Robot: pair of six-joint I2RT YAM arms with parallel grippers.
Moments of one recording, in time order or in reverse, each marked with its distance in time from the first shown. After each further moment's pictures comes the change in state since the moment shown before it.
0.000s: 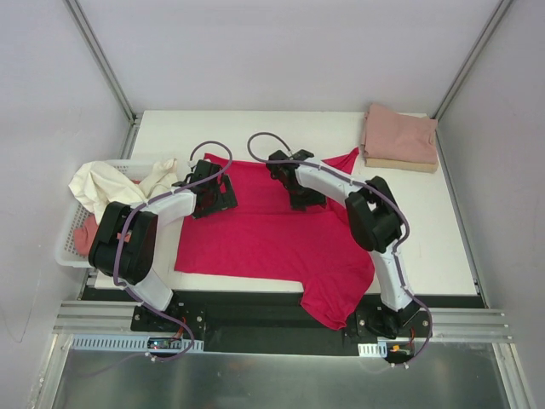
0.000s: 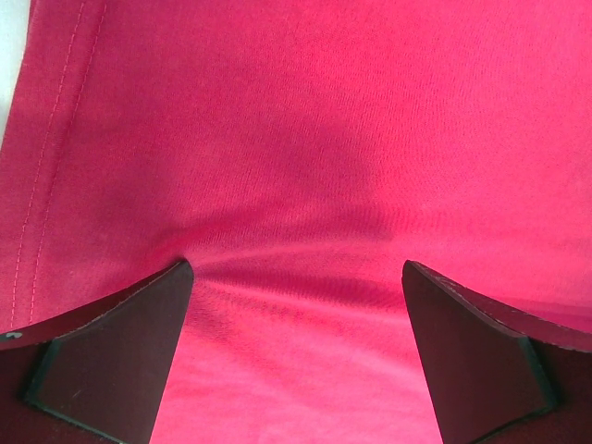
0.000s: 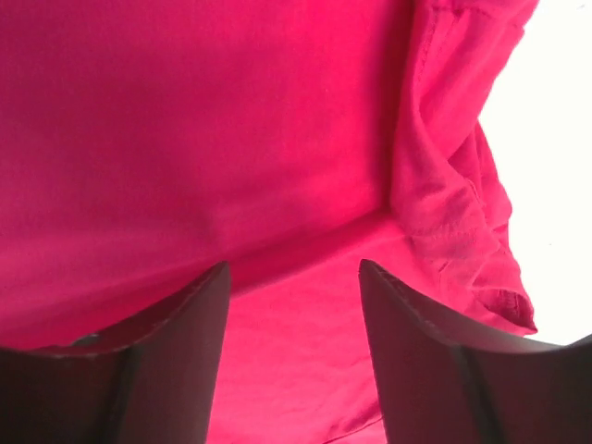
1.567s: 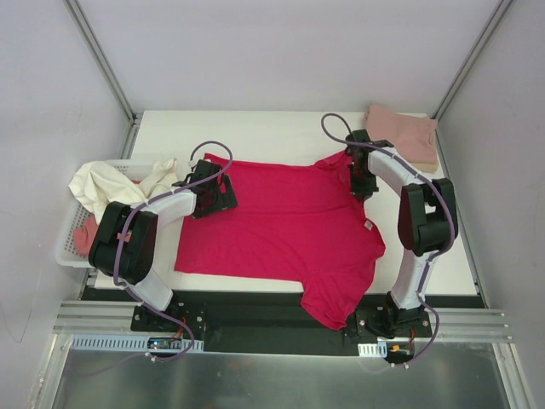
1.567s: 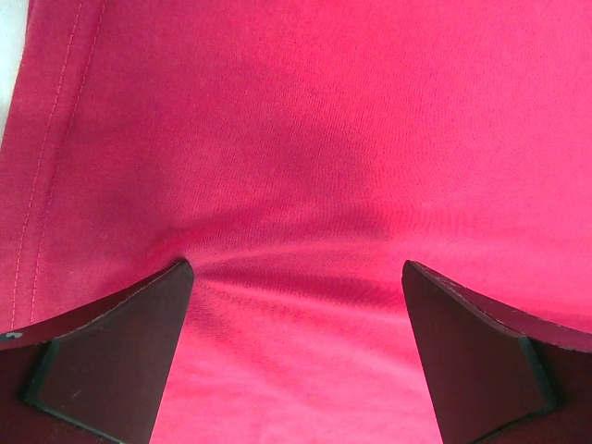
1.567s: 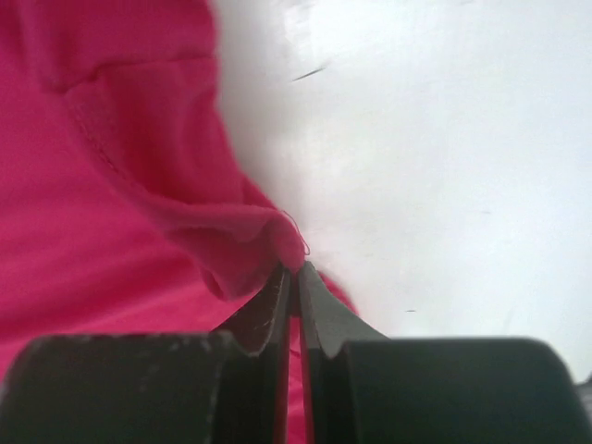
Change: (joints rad) left arm 0.000 0.001 0.002 -0.001 0.000 0.006; right arm -0.453 -0.282 -0.338 0.254 -0.301 -0.406
